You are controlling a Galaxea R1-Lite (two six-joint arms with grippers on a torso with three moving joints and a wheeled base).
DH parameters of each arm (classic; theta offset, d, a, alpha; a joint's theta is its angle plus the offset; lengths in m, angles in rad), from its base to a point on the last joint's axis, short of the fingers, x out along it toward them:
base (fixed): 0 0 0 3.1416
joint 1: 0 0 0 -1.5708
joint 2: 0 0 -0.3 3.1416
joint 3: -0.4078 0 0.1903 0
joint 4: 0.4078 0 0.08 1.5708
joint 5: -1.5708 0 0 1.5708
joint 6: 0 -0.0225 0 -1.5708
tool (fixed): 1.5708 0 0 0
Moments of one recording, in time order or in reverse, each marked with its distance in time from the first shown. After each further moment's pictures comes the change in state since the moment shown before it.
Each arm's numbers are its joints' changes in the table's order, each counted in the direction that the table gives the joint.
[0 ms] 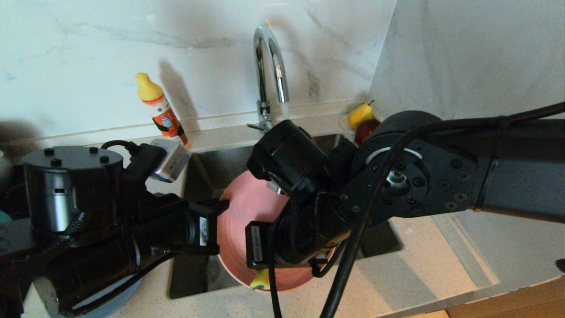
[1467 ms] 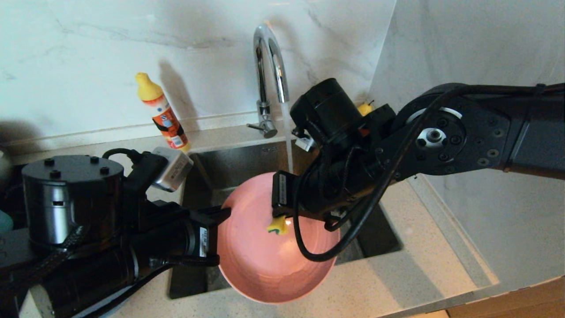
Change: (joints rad) left arm 0.025 0.011 0.032 -0.001 -0.004 0.003; right arm 0.119 0.042 -0.004 -0.122 -0.012 0.003
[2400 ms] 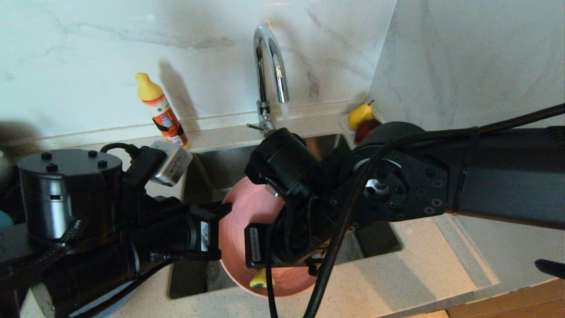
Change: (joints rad) left arm 0.002 -0.001 -0.023 0.000 0.009 0.010; right arm -0.111 -0.072 0.011 0.093 0.000 0.009
